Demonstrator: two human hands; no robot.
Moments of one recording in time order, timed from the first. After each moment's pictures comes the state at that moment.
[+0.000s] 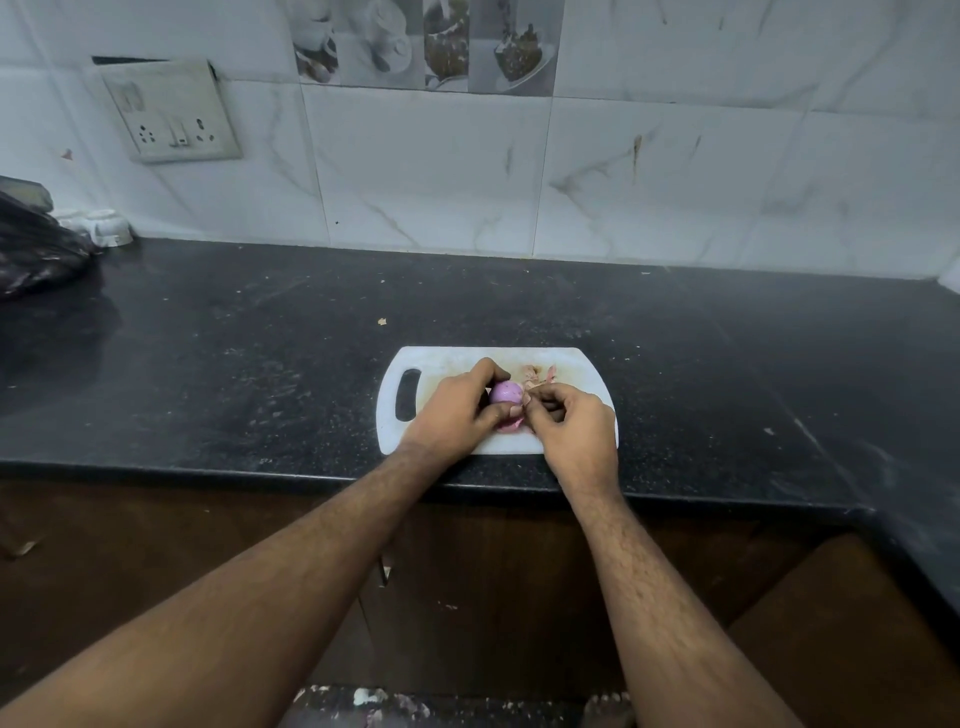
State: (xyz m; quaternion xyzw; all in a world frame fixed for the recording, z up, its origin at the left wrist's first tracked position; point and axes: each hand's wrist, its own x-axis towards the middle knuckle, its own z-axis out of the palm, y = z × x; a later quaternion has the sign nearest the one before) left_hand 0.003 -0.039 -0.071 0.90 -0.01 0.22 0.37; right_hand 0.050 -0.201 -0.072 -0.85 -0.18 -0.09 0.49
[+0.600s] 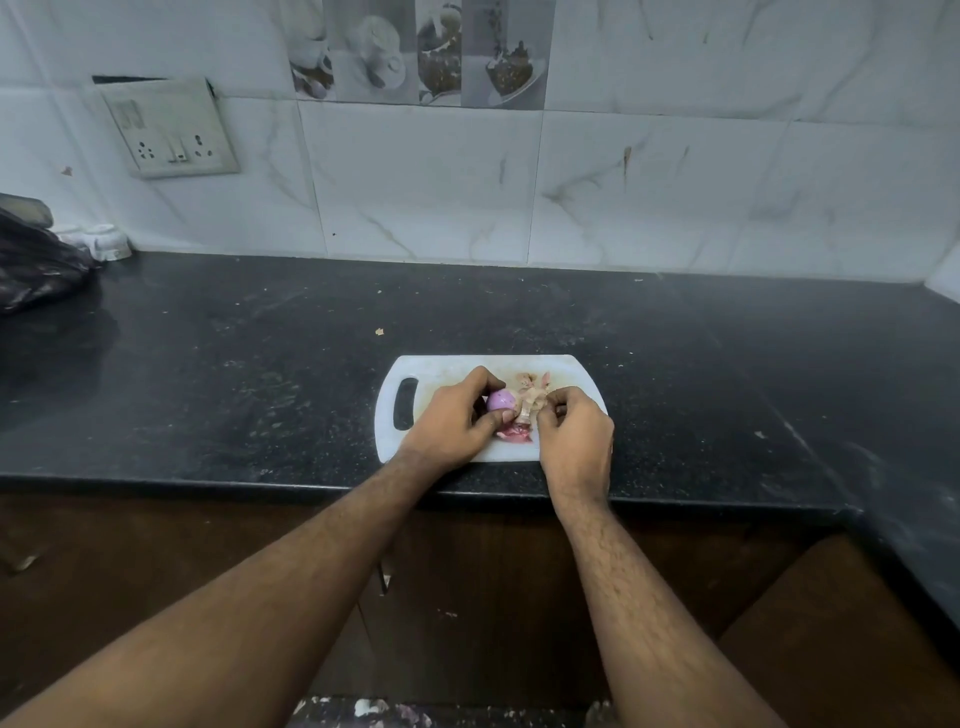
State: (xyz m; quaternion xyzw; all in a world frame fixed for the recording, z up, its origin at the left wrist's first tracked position) left_hand 0.001 -0.037 -0.073 0.90 -0.01 0.22 0.38; right_hand 0.045 -0.195 -0.067 -0.88 -0.08 -0.13 0.45
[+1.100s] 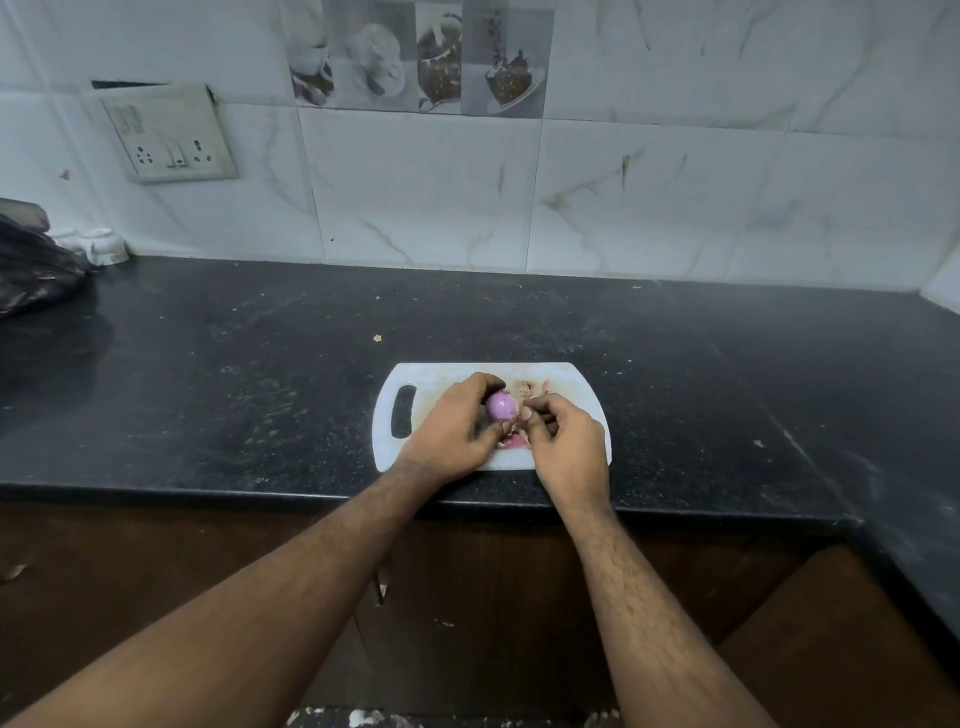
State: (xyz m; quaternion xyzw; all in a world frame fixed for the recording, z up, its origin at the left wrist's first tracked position) left_hand 0.003 -0.039 -0.072 0.91 -0.03 0.24 0.34; right_hand 0.047 -0.200 -0.071 -0.85 -0.18 -0.09 0.49
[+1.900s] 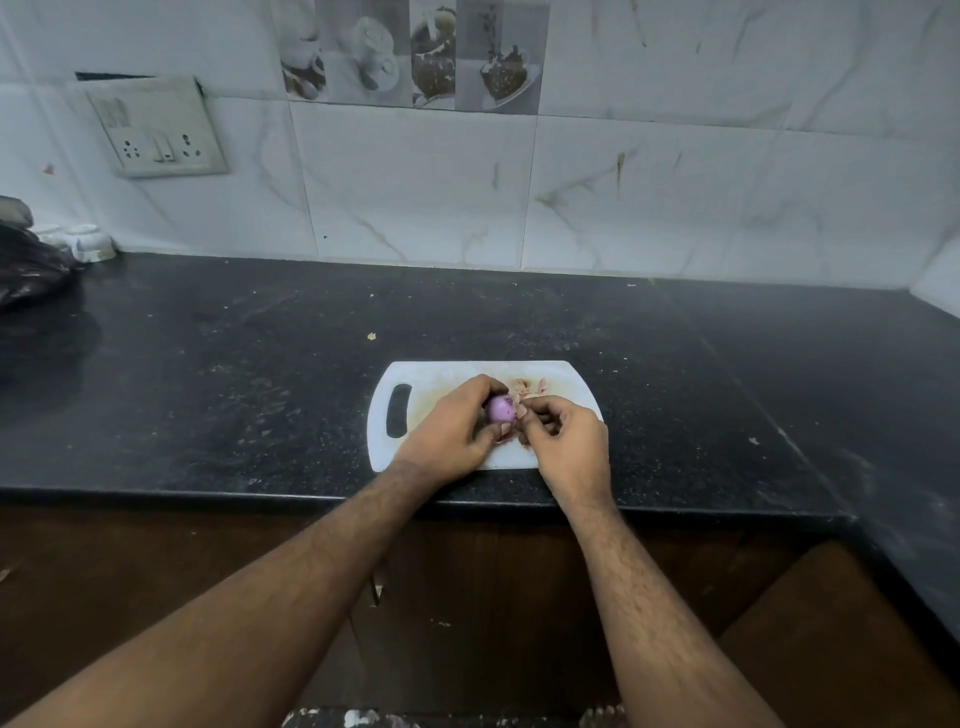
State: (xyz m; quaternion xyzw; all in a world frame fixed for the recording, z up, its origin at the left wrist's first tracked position) left_hand 0.005 -0.039 -0.075 0.91 -0.05 0.22 0.35; right_hand 0.049 -0.203 -0.068 -0.83 -0.17 -0.06 0.53
